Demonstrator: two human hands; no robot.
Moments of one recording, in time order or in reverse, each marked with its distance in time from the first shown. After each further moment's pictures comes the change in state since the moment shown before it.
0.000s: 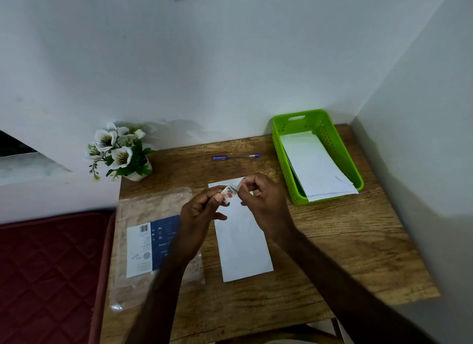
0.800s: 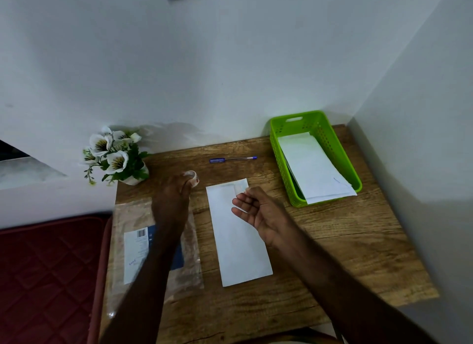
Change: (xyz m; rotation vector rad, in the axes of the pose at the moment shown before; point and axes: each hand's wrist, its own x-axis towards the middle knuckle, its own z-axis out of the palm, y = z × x) left_hand 0.071 -0.045 -0.050 0.890 0.355 0.210; right_hand 0.003 0.002 0.002 0.871 0.056 0.856
